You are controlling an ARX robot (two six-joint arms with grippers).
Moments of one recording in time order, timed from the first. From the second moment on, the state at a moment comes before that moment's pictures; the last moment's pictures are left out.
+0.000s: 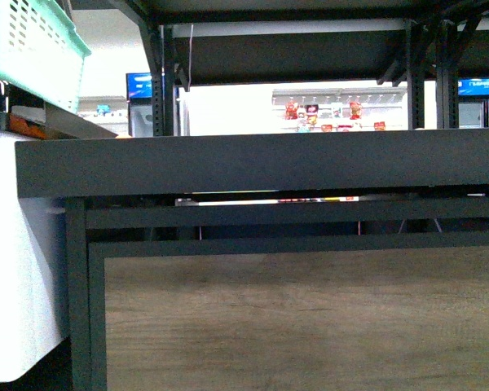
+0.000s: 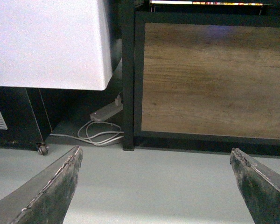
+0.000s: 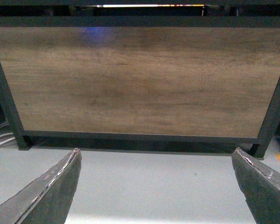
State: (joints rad) left arm 0.00 0.00 0.01 -0.01 0.00 0.00; right arm 0.00 0.00 0.02 0.00 0.00 0.00
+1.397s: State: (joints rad) left arm 0.00 0.00 0.01 -0.01 0.00 0.00; right arm 0.00 0.00 0.02 0.00 0.00 0.00
